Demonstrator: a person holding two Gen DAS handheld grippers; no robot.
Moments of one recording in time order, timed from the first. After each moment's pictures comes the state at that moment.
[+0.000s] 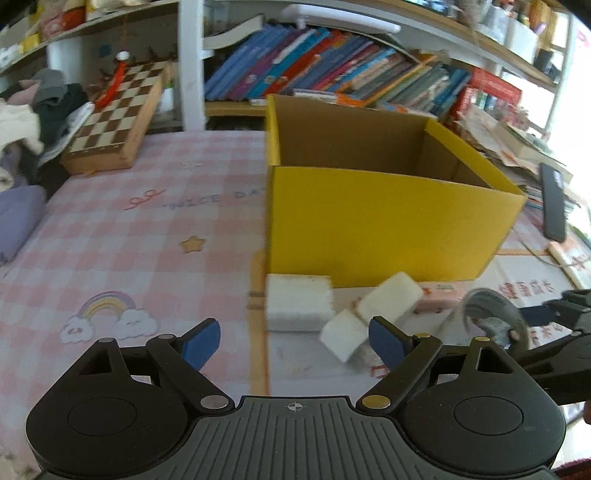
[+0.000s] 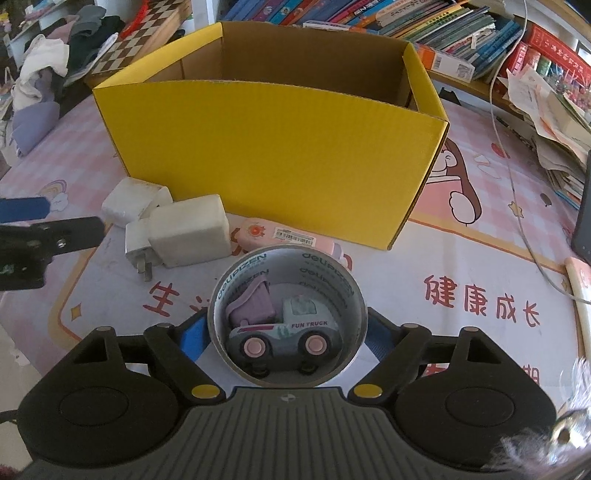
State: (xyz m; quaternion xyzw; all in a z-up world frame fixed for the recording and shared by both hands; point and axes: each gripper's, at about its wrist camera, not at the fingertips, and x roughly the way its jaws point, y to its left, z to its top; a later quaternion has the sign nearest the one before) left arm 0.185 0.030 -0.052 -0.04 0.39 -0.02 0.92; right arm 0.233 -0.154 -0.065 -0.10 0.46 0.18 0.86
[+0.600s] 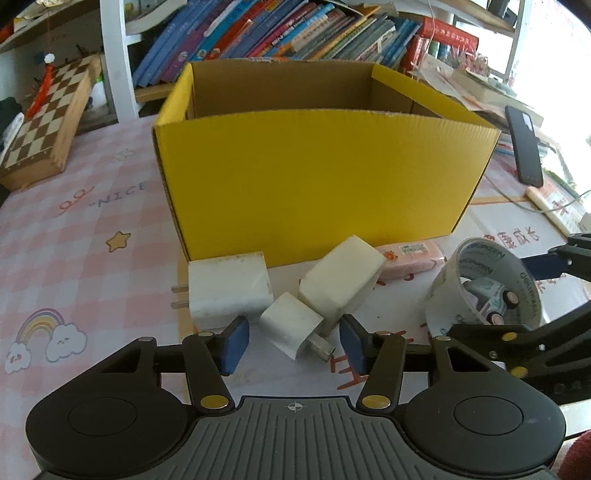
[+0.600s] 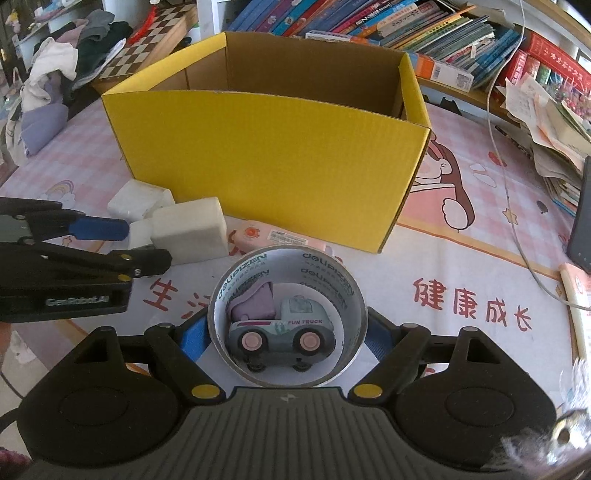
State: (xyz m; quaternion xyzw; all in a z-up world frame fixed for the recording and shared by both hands) left arm 0.213 -0.002 -0.082 0.01 0.43 -0.08 0.90; right arm 0.225 -0.165 -0.058 -0.10 0.45 0.19 0.87
